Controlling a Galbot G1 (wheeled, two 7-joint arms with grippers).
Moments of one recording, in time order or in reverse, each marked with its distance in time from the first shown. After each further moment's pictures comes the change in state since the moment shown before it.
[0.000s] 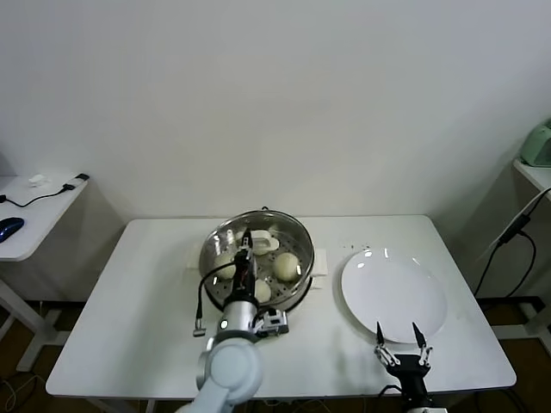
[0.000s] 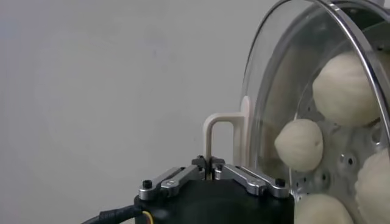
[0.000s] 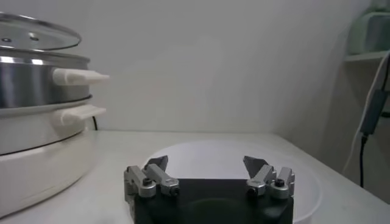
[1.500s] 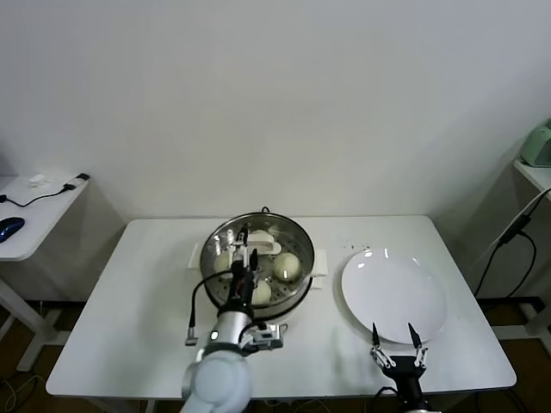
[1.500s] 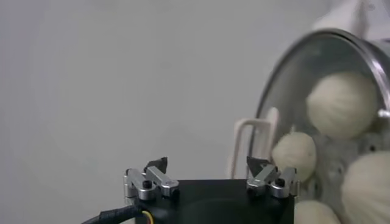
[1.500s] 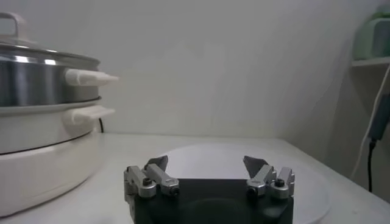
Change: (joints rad) left arm 0.088 0.036 -0.041 -0.107 -0.133 -0.092 -0.047; right arm 0.005 0.018 -0.011 -0.021 -0.025 0.043 -0.014
